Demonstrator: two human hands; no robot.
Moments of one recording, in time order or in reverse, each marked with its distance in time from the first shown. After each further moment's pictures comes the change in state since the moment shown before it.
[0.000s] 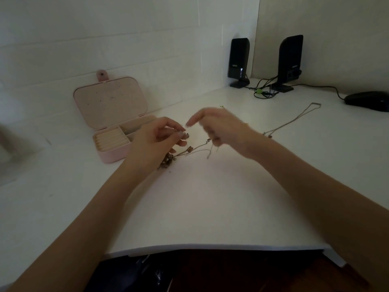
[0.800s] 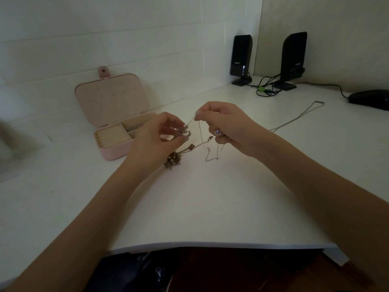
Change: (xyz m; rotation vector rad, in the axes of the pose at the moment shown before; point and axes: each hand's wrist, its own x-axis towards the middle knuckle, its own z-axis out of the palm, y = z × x) left_hand -0.001 -0.003 -0.001 0.133 0.043 0.049; right_hand -0.001 0.003 -0.003 0.211 -0.020 0.001
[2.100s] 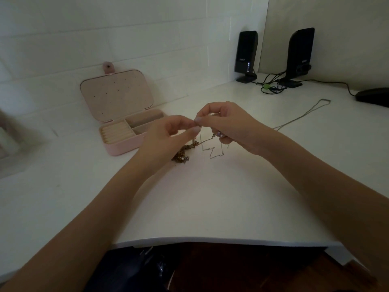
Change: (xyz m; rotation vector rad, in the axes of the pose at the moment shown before) left_hand -0.003 0.009 0.005 -0.112 -0.112 -0.078; right_hand -0.004 -0.002 0.003 -0.170 -0.053 -0.035
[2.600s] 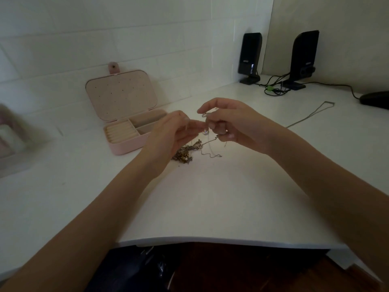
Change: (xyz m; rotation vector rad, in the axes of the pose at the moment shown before) left_hand 0.003 0.012 0.004 -0.522 0.000 -0.170; right_hand 0.001 -0.002 -0.008 0.306 -0.148 0.036
